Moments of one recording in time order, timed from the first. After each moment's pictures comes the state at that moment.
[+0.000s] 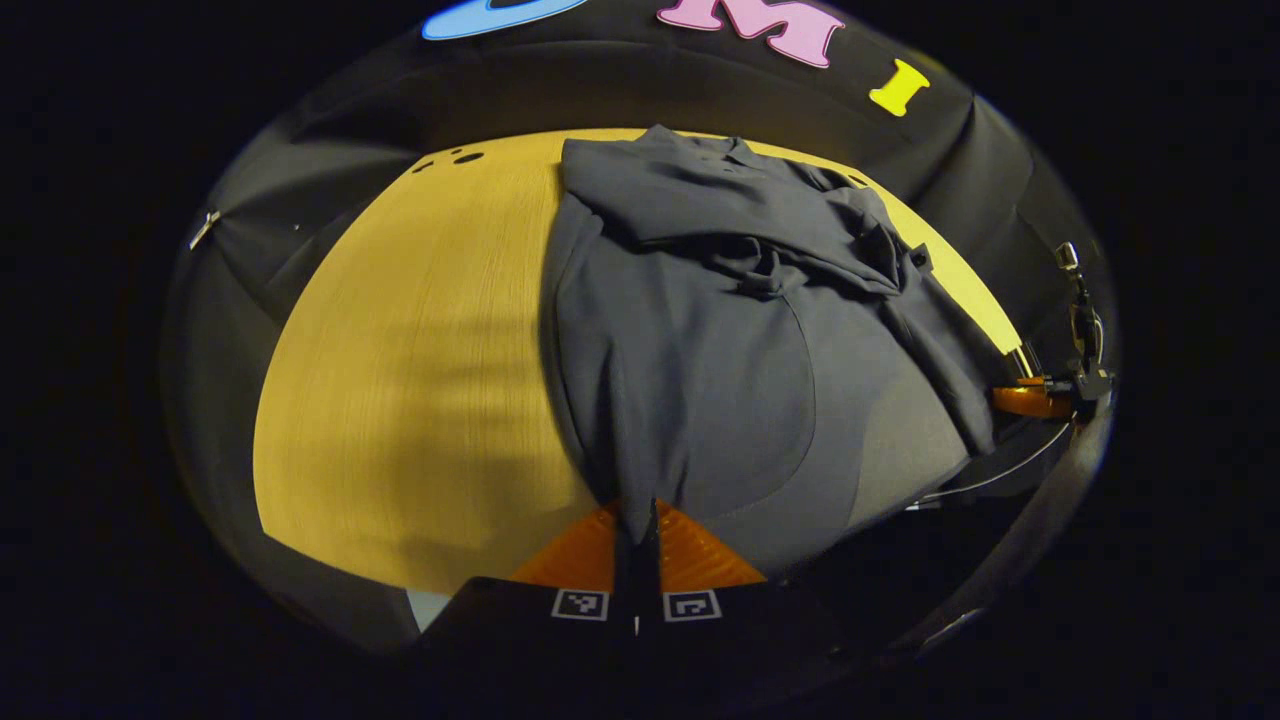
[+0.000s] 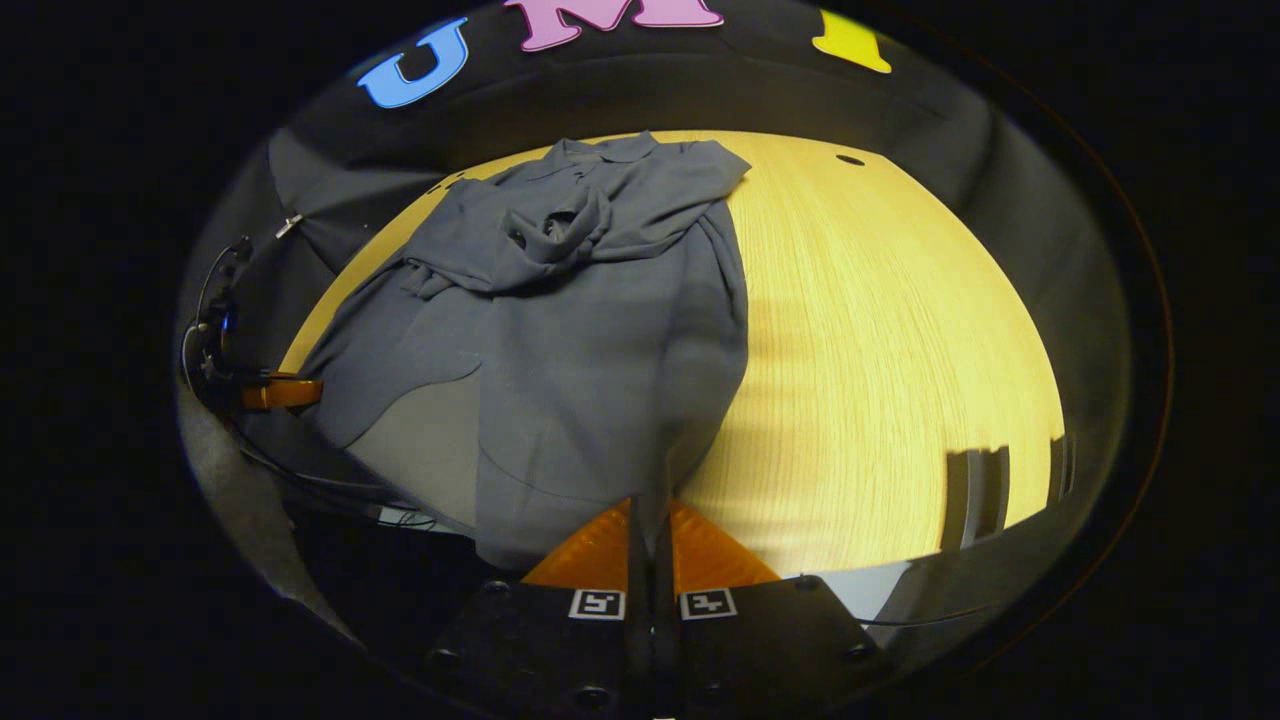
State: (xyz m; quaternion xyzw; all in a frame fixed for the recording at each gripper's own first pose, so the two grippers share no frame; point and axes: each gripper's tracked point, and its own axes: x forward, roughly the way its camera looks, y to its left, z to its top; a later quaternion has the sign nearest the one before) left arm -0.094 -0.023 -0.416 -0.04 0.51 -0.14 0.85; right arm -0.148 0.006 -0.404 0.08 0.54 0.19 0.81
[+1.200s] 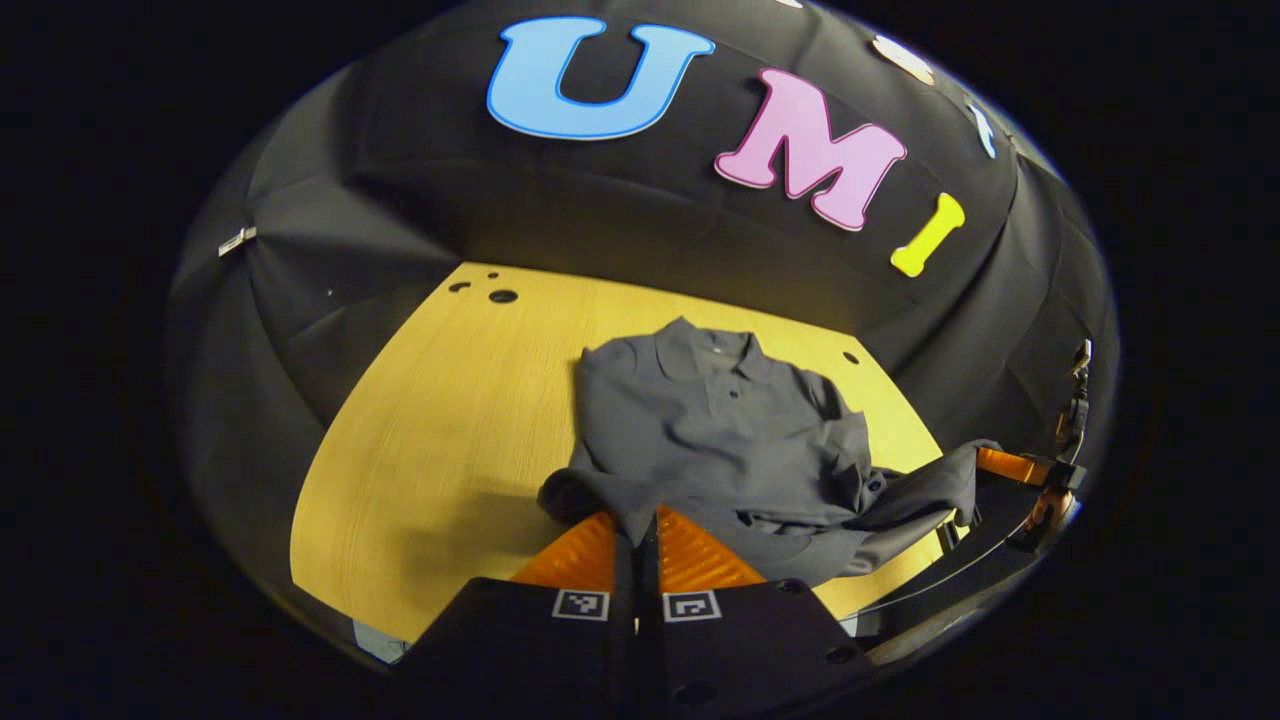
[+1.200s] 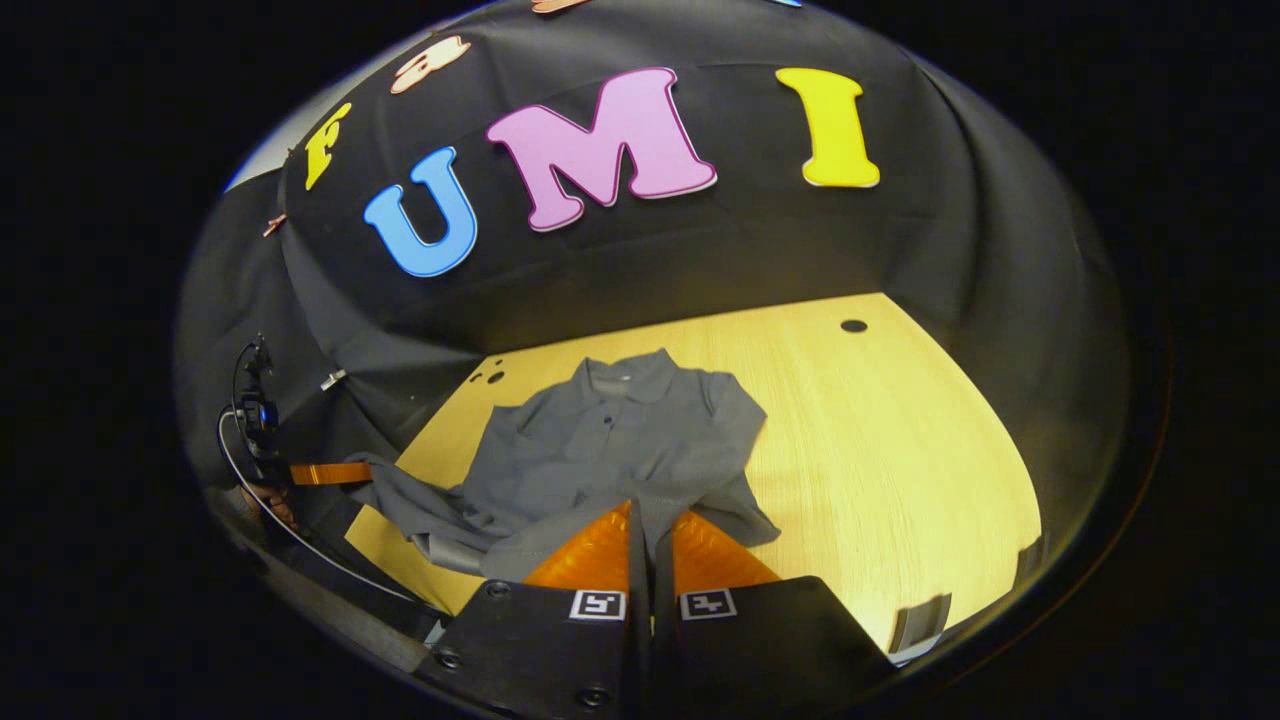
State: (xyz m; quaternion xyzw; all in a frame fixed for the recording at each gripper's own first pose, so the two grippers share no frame) left arm 0.049 -0.002 -0.248 -0.14 0.33 -0.11 0.93; right arm 0.066 0.010 -0.237 0.18 0.33 0.20 0.91
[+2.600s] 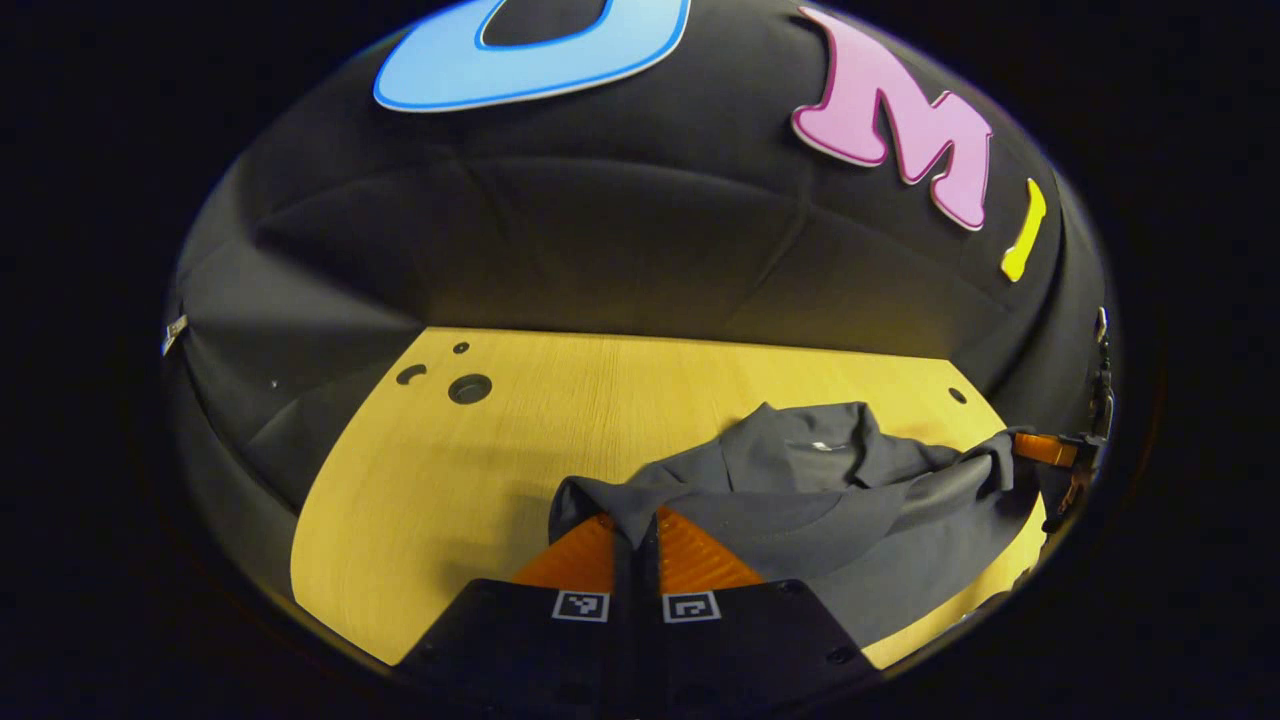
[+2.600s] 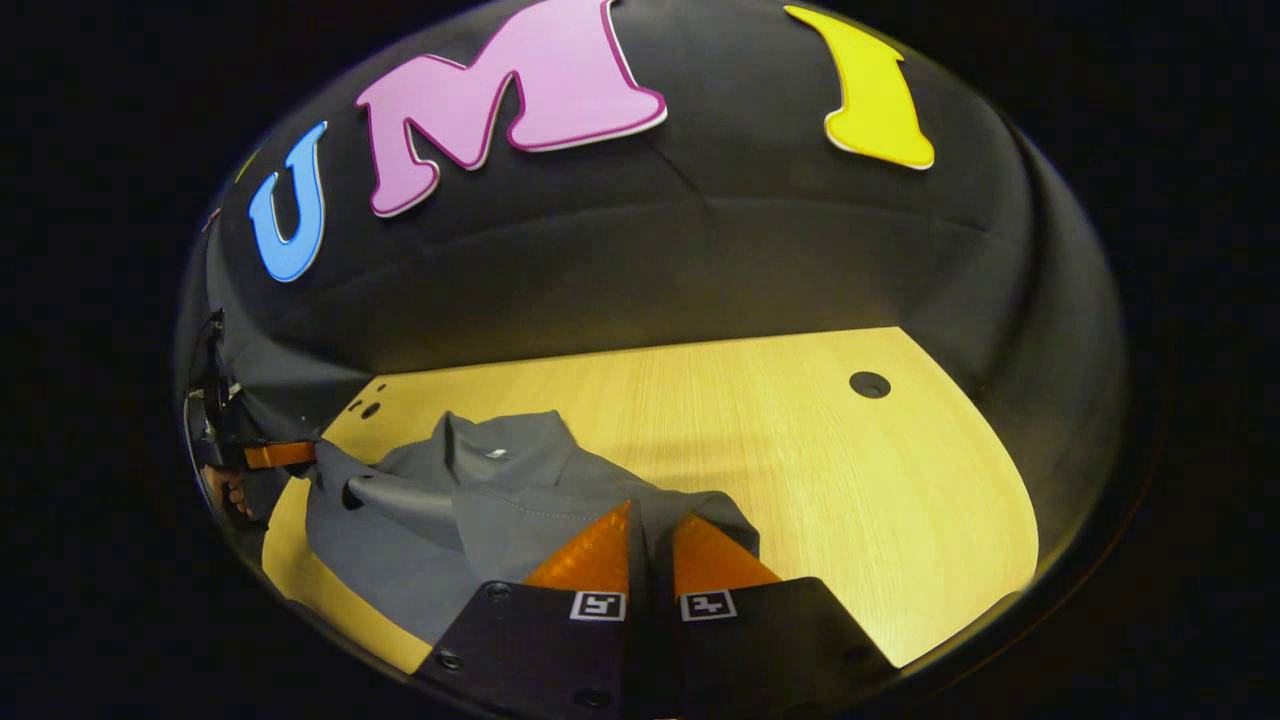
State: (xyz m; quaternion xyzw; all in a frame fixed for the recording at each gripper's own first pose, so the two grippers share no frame) left arm 0.324 -0.011 -0.337 -0.08 0.33 -0.06 0.94; right arm 0.316 0.021 -0.386 0.13 0.35 0.14 0.92
